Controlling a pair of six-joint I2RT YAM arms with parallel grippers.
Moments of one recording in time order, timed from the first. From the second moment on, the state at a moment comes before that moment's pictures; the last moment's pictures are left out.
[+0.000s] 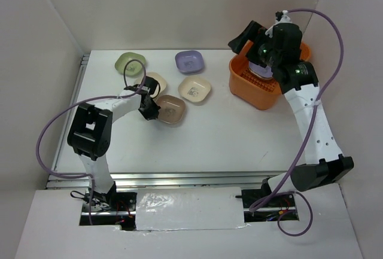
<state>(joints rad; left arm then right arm) -0.32 1.87 1.26 -0.58 -0.13 -1.03 0.19 1.42 1.78 -0.64 -0.10 0.62</state>
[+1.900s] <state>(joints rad) -0.12 1.32 1.17 -0.83 0.06 -0.68 -0.25 2.26 2.28 -0.78 0.11 0.60</state>
